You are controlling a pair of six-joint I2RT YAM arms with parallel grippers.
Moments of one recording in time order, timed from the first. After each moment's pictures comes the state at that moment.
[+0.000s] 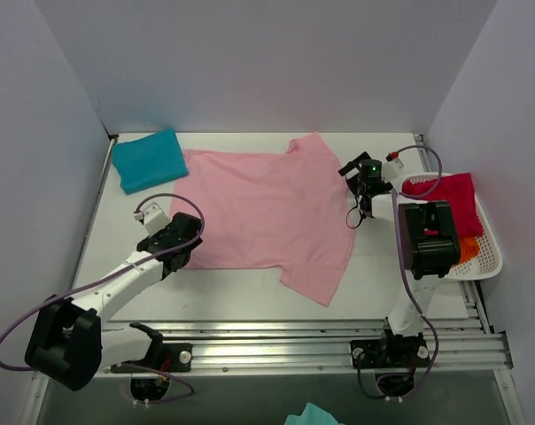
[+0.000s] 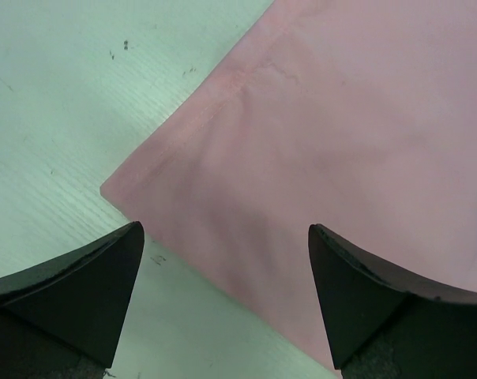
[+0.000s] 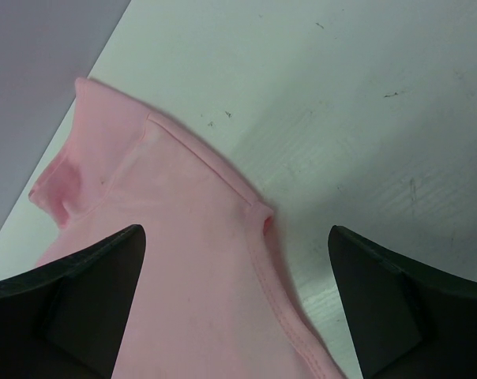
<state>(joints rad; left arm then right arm) -0.46 1.24 0.66 -0.43 -0.66 -1.03 0.08 1.93 1.05 0.34 0.27 0.89</state>
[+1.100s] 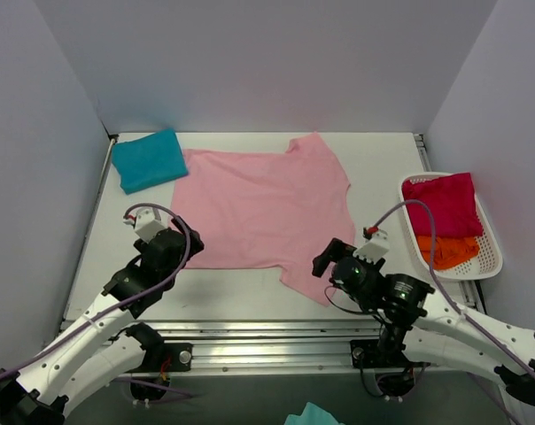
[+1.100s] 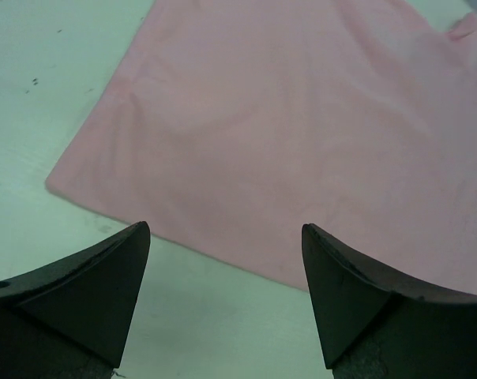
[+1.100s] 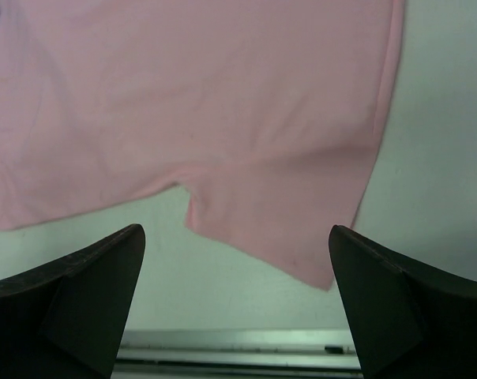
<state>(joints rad) -0.64 0.77 0.67 -0.44 -0.63 -0.88 1.01 0.82 0.65 -0.66 0.69 1.14</state>
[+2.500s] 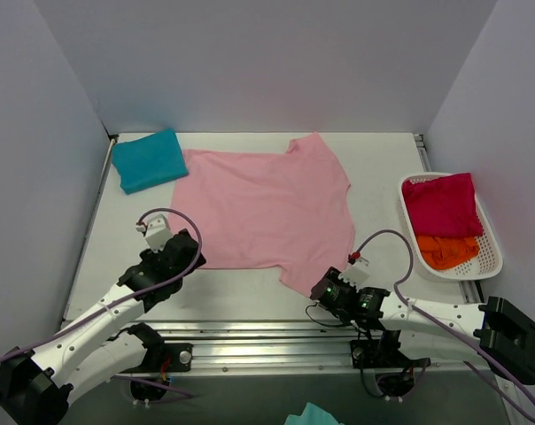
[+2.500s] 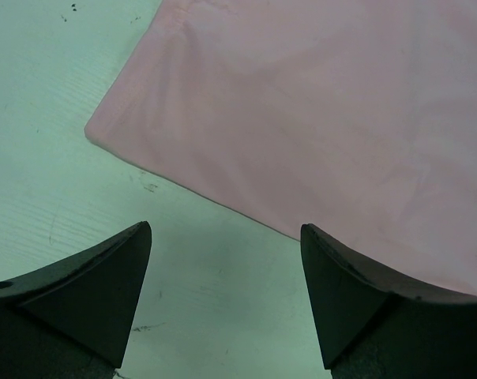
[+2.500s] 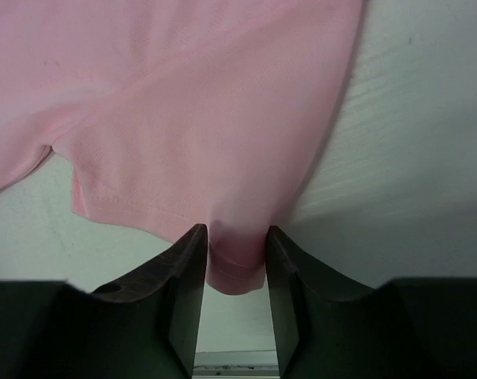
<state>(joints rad) -0.65 0.87 0.59 -0.58 -0.63 -0.95 1.09 1.00 0.30 -0.36 0.59 1.47</state>
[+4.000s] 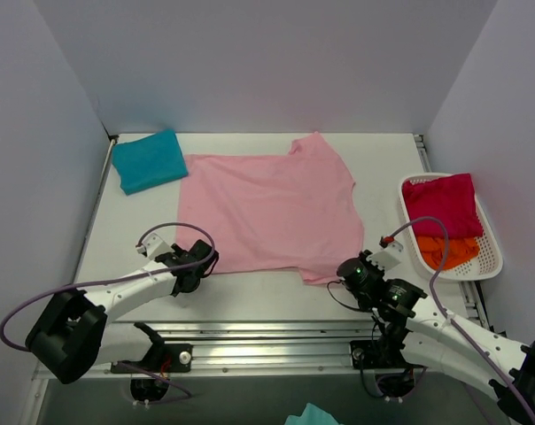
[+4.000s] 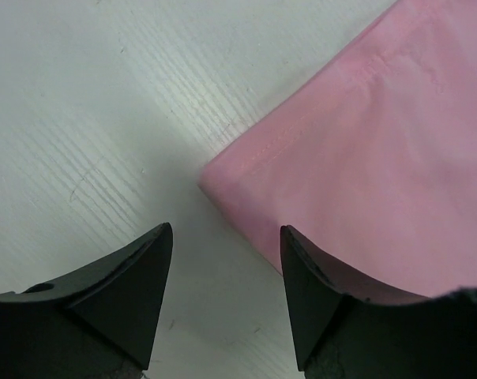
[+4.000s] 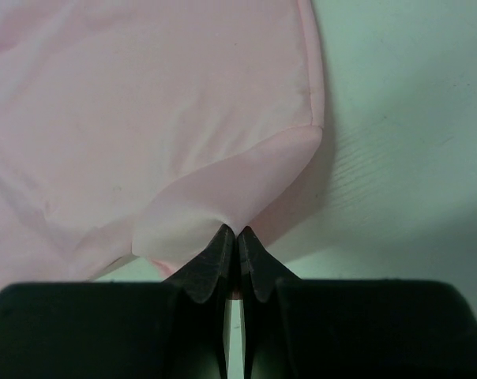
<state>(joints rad) -0.66 1.23 0.56 -0.67 -0.78 -1.51 0.86 0.73 0.42 -0.59 0.72 1.28</state>
